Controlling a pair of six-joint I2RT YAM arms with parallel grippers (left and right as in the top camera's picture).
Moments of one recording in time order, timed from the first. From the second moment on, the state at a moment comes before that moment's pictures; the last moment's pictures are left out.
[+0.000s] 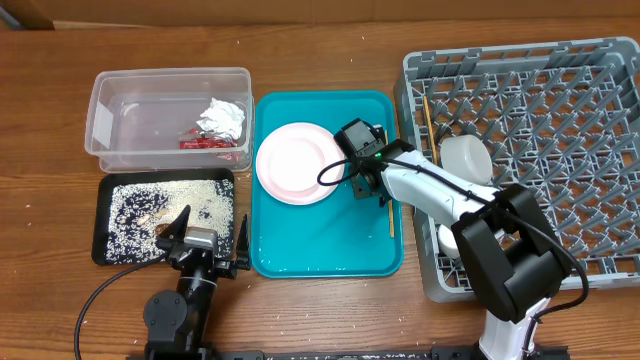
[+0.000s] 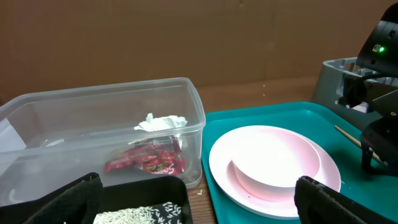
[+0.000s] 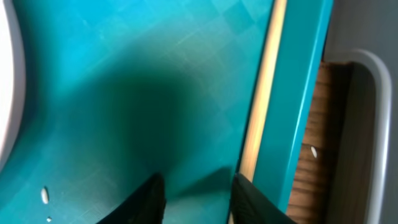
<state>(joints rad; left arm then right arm) -0.04 0.02 0.01 -0.07 0.12 0.03 0.58 1.97 1.26 -0.63 0.29 0.36</state>
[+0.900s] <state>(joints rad) -0.04 0.02 0.01 -0.07 0.12 0.03 0.58 1.96 1.24 -0.65 0.27 0.38</state>
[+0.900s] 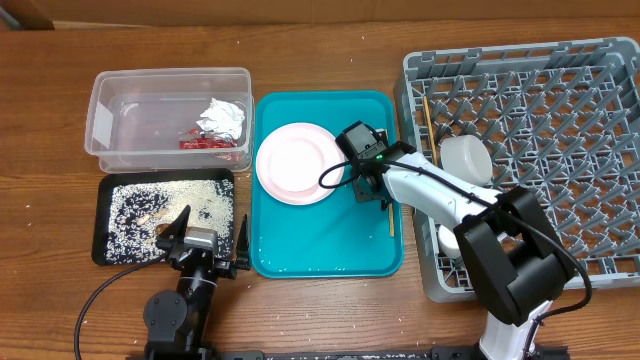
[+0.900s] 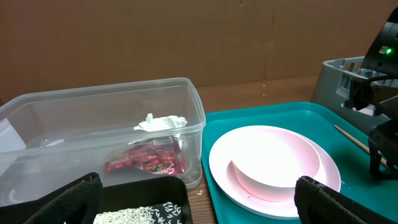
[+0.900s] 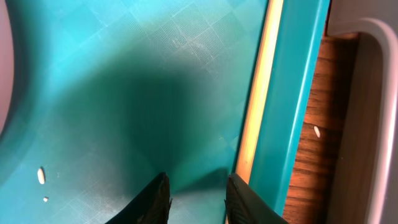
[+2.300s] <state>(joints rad) -0.04 0.02 0.01 -0.07 0.12 0.03 0.57 1.80 1.12 -0.64 0.20 0.41</state>
